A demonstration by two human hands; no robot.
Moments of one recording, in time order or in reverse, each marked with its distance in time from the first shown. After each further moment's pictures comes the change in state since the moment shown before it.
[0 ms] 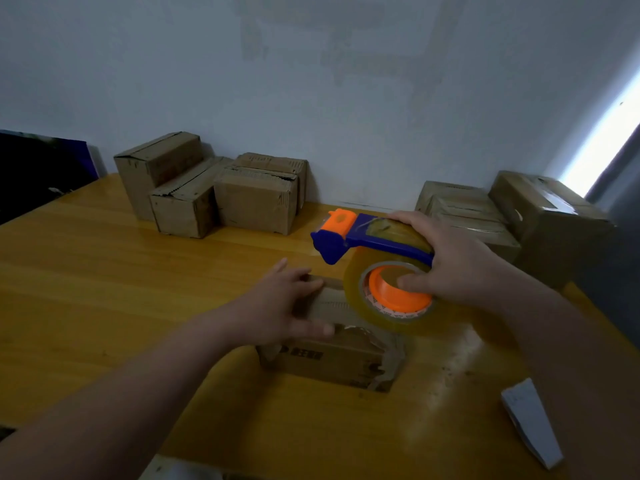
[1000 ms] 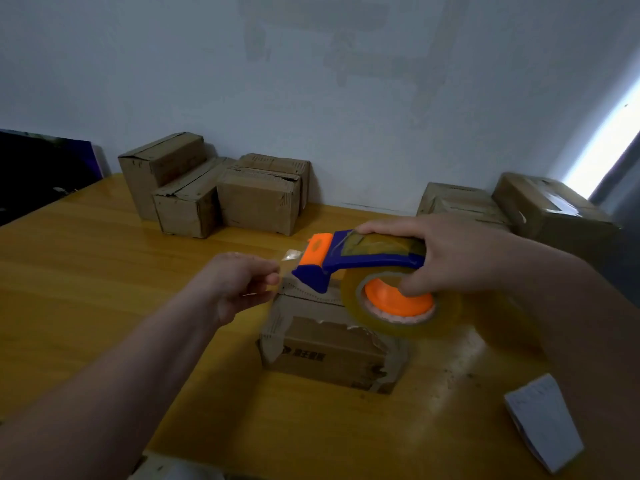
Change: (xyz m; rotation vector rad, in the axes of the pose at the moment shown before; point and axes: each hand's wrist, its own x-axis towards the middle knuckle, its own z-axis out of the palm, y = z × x) left_hand -0.007 -0.017 -0.023 -1.279 0.341 -0.509; right_hand 0.003 -0.030 -0.026 -0.147 -0.242 -0.096
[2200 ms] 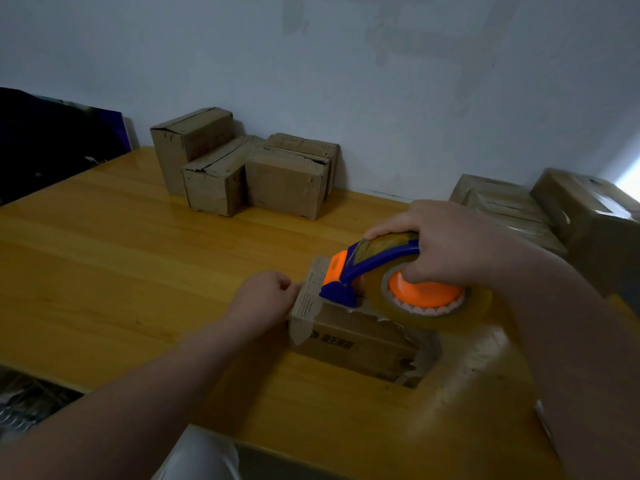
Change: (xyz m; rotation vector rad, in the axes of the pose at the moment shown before) left_hand 0.019 -0.057 -0.008 0.977 0.157 0.208; right_hand 0.036 -0.023 0.022 -0.246 0.027 -0.040
